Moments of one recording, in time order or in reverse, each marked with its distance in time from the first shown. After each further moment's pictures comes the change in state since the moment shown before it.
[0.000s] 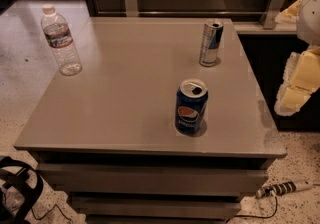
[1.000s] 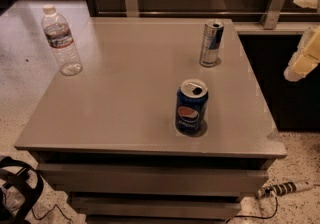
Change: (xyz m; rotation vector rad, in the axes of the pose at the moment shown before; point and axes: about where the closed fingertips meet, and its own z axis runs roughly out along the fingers) arm 0.032 -0.078 0.011 0.043 -0.148 0.093
